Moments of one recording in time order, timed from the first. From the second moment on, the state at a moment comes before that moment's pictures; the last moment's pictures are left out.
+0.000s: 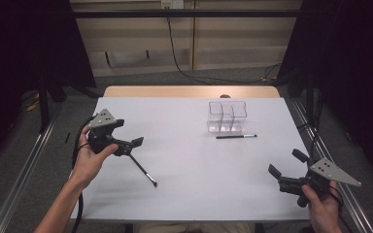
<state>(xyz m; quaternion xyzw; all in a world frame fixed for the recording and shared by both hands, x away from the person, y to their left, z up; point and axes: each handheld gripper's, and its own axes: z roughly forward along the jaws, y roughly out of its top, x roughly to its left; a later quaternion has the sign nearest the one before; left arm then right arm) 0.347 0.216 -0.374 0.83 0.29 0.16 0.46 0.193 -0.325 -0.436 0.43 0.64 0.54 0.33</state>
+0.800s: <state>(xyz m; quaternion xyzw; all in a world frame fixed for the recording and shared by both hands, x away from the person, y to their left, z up) 0.355 0.216 -0.388 0.91 0.30 0.07 0.29 0.193 -0.324 -0.437 0.43 0.65 0.54 0.32</state>
